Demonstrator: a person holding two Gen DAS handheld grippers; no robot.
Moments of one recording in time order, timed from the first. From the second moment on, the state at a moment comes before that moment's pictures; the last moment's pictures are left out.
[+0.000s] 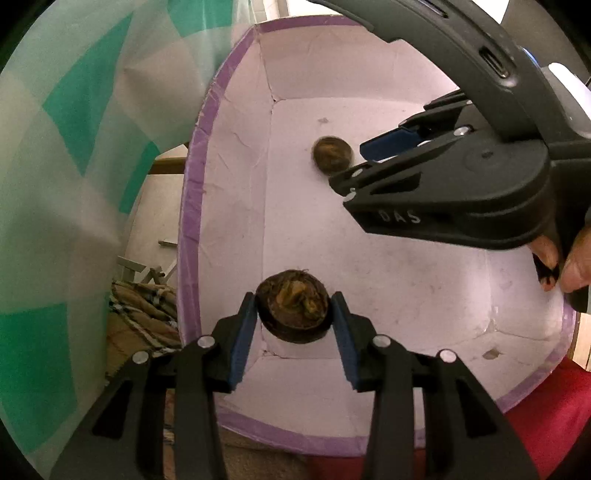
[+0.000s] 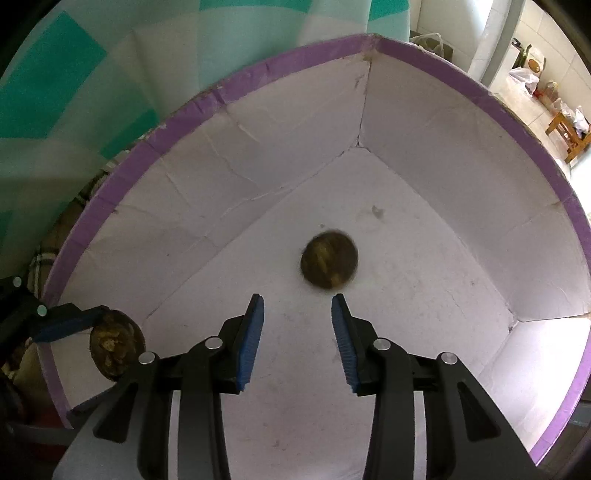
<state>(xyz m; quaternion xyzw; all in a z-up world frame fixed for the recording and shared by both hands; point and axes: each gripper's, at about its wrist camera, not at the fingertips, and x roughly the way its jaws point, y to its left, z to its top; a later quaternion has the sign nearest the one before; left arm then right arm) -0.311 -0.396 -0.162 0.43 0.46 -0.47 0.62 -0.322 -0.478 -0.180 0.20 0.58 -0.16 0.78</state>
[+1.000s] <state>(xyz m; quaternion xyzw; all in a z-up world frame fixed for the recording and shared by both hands) -0.154 -0.142 0.046 0.06 0.30 -0.29 0.91 -0.341 -0.392 0.036 0.09 0.21 -0.05 0.97</state>
